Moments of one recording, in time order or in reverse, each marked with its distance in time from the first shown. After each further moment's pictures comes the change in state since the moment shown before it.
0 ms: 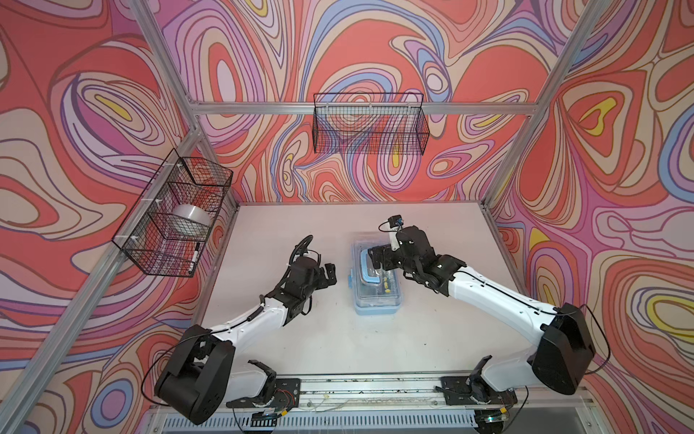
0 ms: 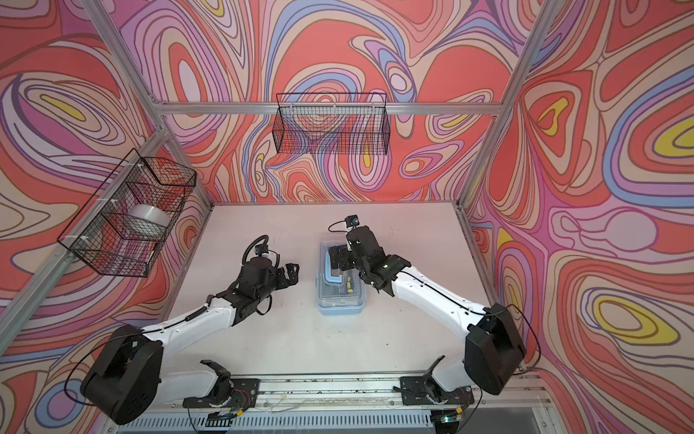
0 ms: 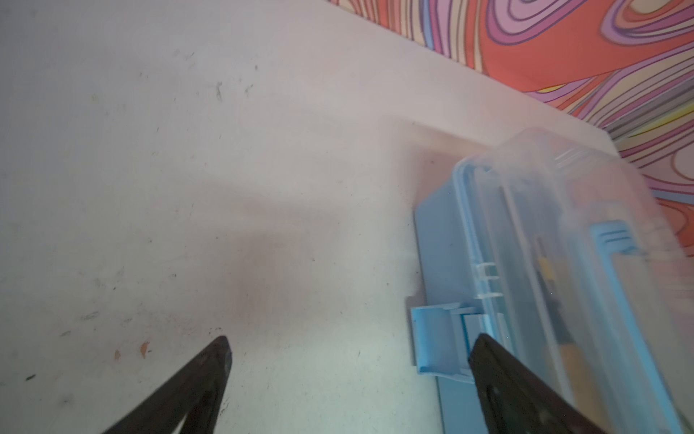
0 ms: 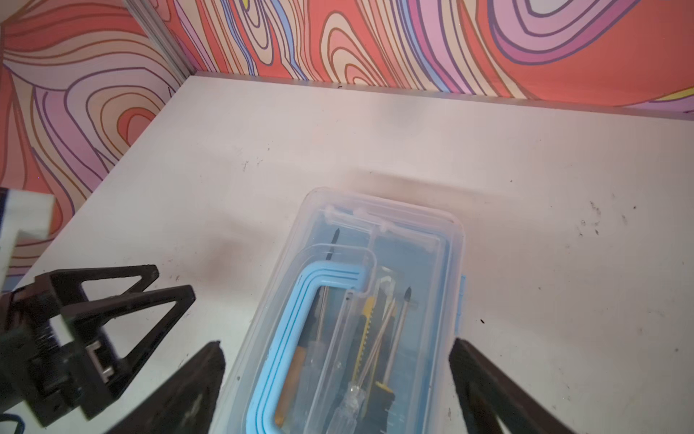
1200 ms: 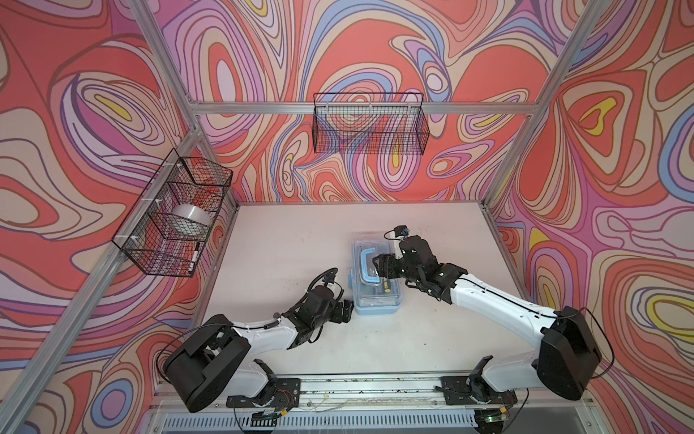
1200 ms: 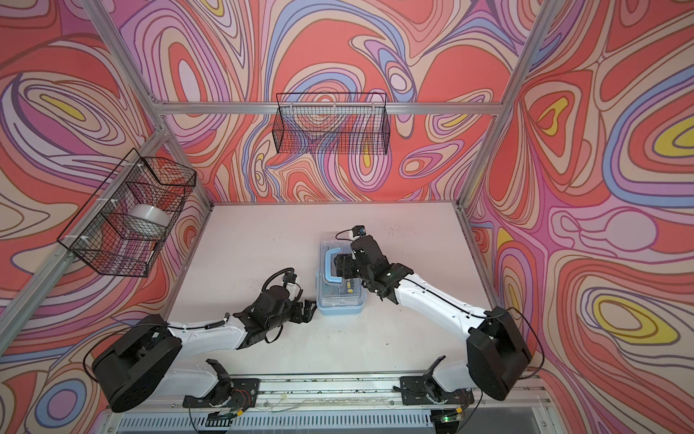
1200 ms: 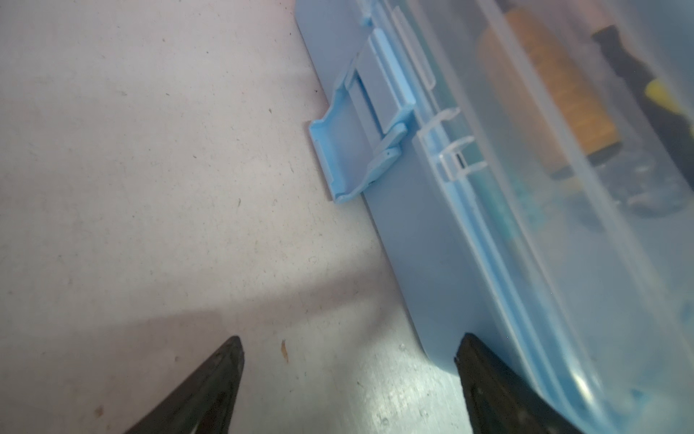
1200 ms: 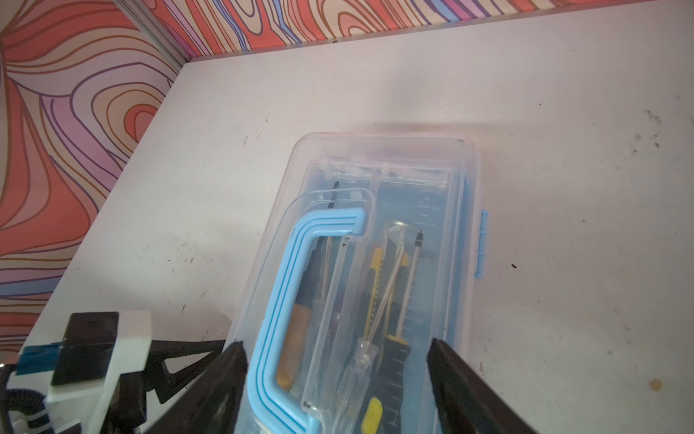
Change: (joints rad) left arm -0.256 0.123 -0.216 0.226 0.076 0.074; right arm -0.005 -0.017 -0.130 0.046 -0.067 0.125
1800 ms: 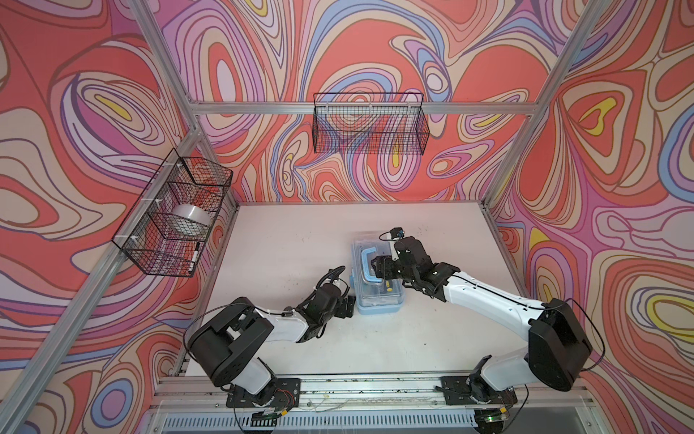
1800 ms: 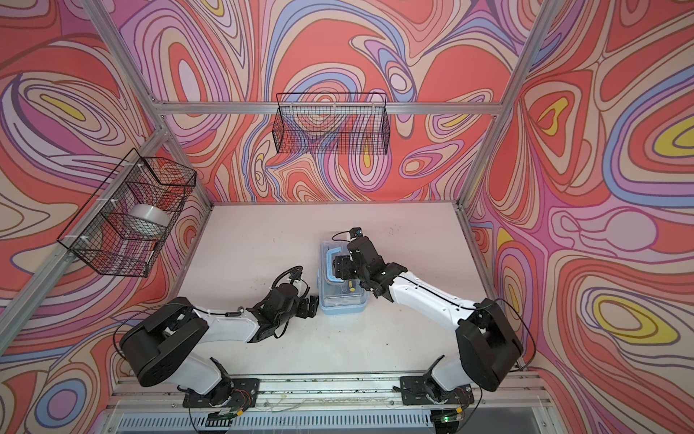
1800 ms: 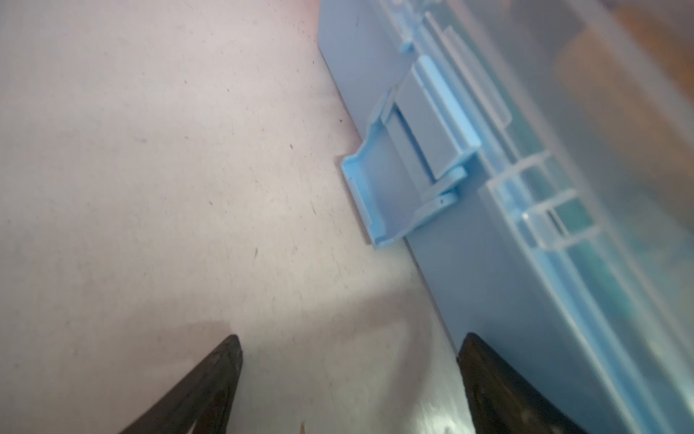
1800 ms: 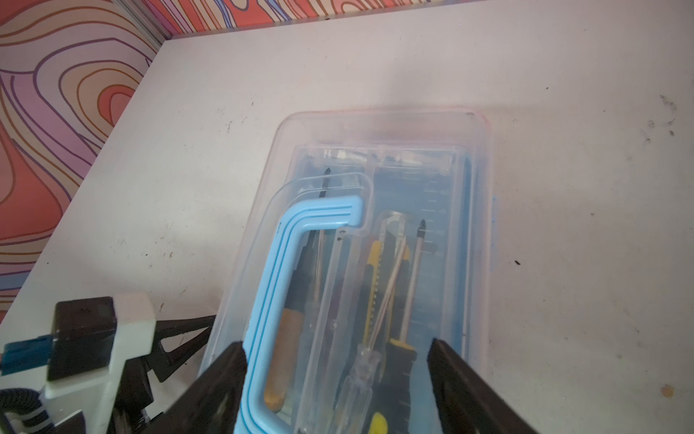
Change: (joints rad) left arm -0.024 0.211 0.060 0.154 -0.151 0.057; right arm 0.000 0.050 0.000 0.017 0.014 -0.011
